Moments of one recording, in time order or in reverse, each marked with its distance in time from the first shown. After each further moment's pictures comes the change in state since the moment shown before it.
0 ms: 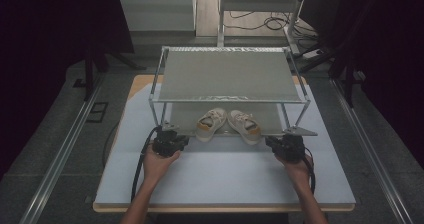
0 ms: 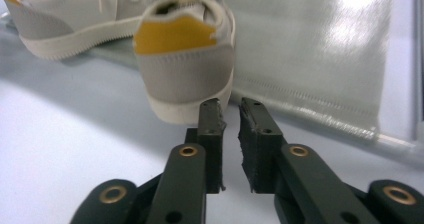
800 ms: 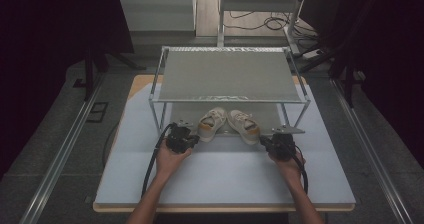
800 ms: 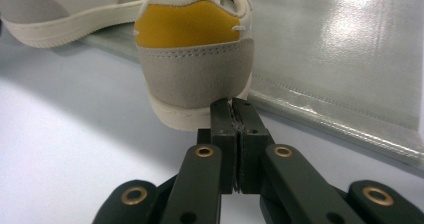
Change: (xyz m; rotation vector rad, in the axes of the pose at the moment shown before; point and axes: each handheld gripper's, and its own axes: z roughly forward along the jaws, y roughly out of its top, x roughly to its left) left arm -0.018 0.017 0.030 0.061 -0.047 0.037; right arm 0.013 0.004 0.022 0.039 -0.016 -0.043
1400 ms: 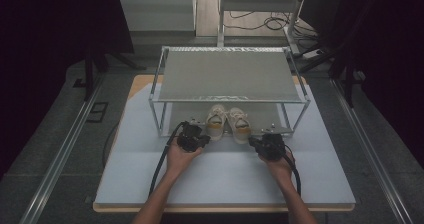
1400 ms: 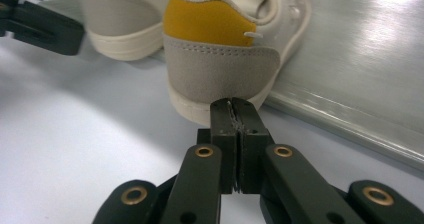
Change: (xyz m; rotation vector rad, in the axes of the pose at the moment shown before) left arm -0.022 0.016 0.019 0.026 -0.062 0.035; right arm 0.026 0.007 0.014 0.001 0.090 -0.032
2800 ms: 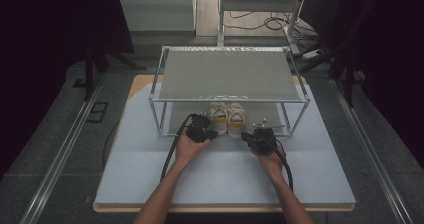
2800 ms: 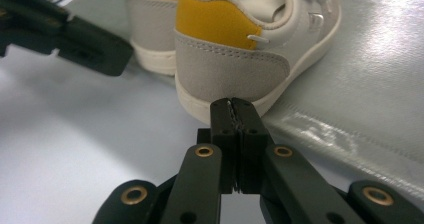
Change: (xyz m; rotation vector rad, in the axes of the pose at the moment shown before) left arm 0.002 0.031 0.025 0.050 -0.038 -0.009; right arm 0.003 0.015 0.024 -0.016 -0.004 0.006
